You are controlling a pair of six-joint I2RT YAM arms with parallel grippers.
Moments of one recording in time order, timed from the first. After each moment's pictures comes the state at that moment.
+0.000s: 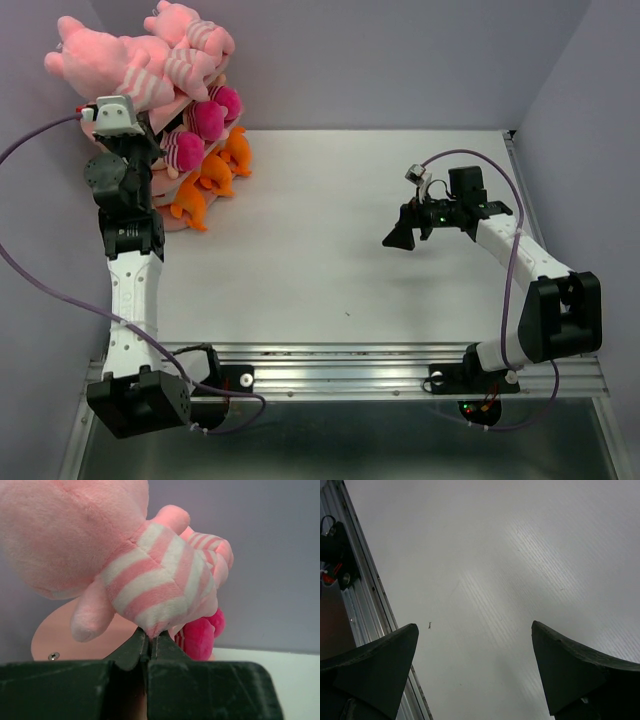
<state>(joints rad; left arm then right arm) 0.16 1.06 1.14 0.24 0.06 -0.01 0.16 1.44 1.03 -0.41 -0.93 -0.22</state>
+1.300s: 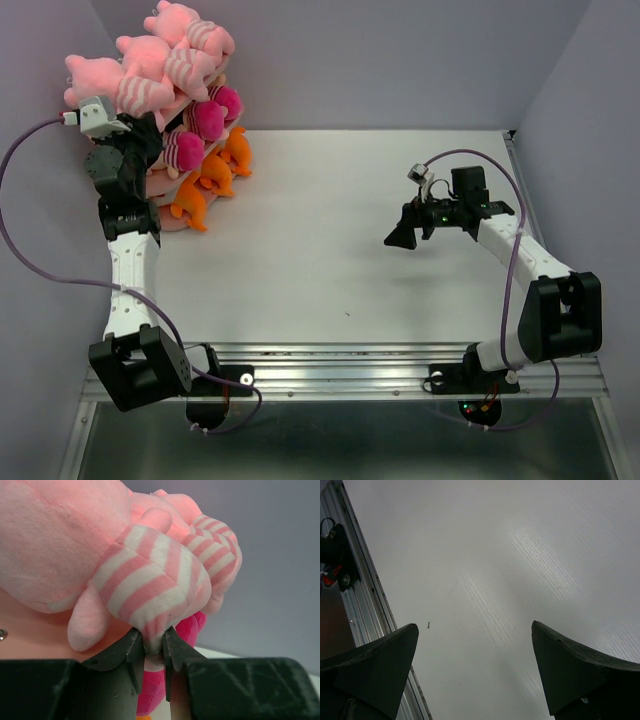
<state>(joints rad) 0.27 1.22 1.11 0.36 0.16 -0.35 0.14 1.44 1.02 -0.41 -0.94 -0.22</state>
